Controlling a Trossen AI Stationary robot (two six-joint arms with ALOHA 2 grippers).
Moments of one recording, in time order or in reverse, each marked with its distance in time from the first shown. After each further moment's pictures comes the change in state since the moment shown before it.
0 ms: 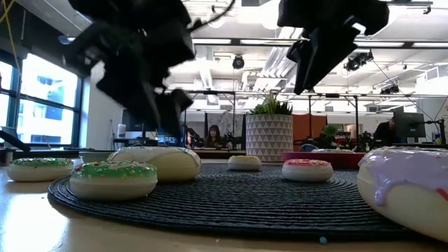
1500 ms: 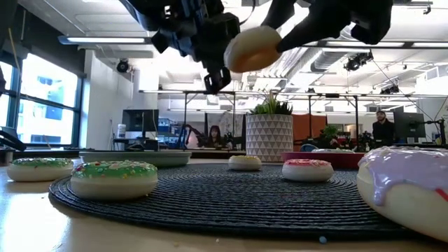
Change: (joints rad) left arm 0.313 0.078 0.325 0.028 0.421 -0.362; right arm 0.210 0.000 -0.001 0.324 0.279 -0.876
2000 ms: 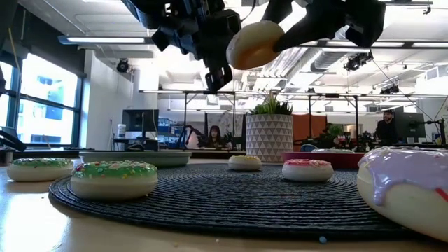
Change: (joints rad) left arm -0.003 -0.001 0.012 -0.001 -0.013 0.000; right arm -0.007 0.000 0.000 0.014 0.032 -0.067
